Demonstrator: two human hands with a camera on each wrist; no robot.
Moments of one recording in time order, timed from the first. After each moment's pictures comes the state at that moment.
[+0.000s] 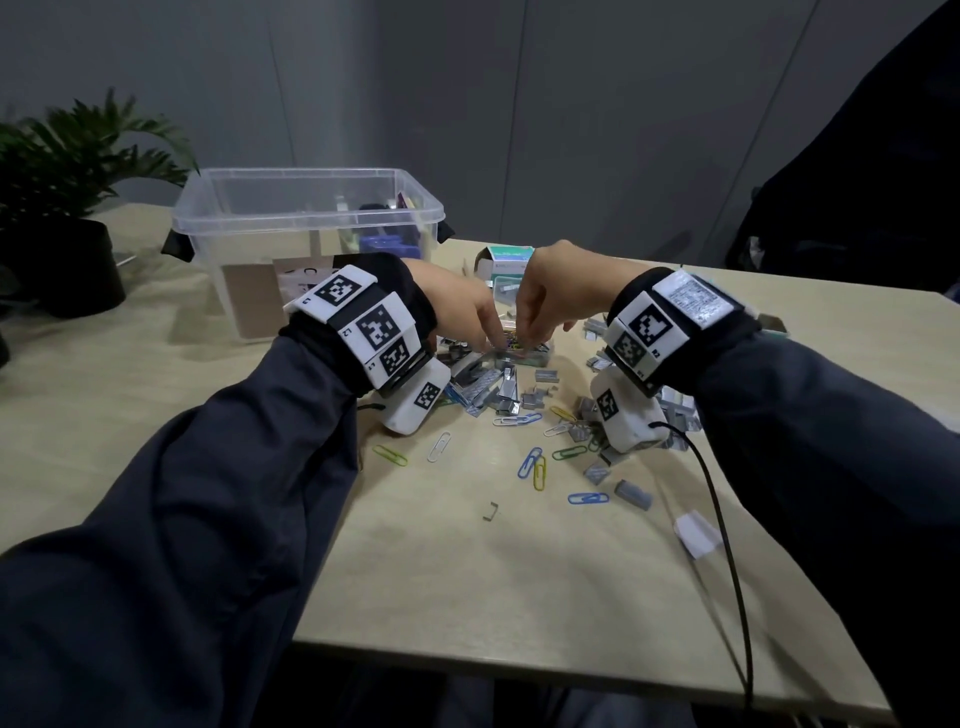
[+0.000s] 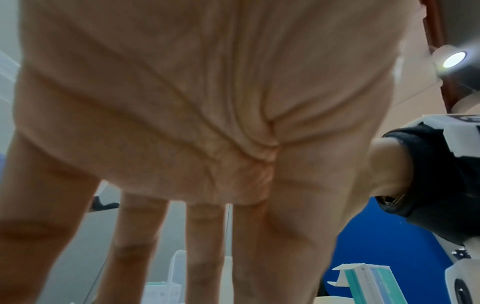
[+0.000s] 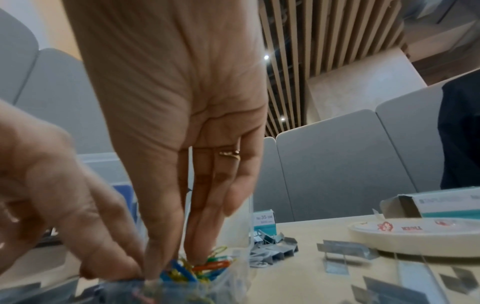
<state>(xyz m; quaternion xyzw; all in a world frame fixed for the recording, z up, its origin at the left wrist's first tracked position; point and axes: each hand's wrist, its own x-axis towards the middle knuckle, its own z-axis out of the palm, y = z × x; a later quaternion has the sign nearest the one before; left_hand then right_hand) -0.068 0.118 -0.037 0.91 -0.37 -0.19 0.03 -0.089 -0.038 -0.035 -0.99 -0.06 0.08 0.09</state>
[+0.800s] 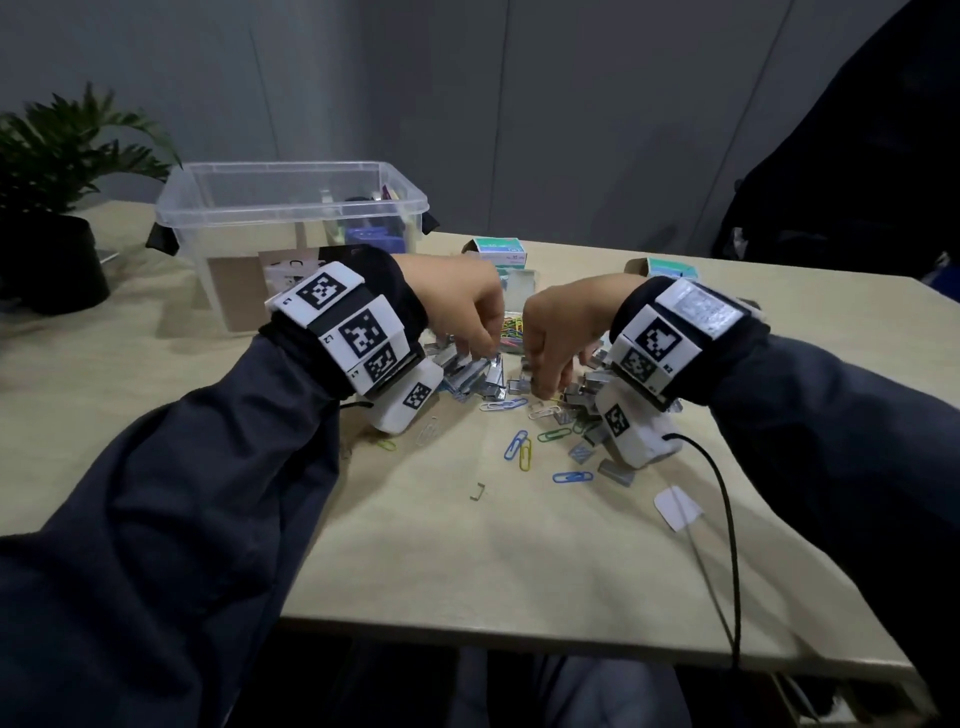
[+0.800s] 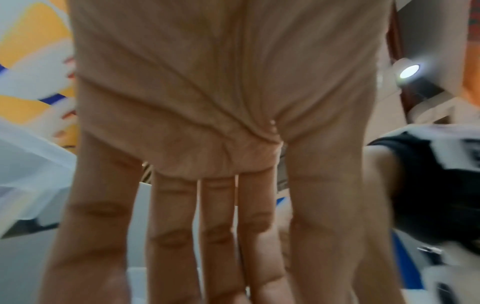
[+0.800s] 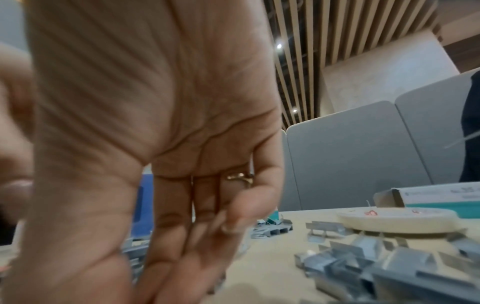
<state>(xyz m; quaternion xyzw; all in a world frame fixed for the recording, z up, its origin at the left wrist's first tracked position) -0.080 0.116 -0.036 0.88 -0.44 -0.14 0.07 -0.123 -0.032 -0.045 -0.97 -0.02 0.25 -0.01</state>
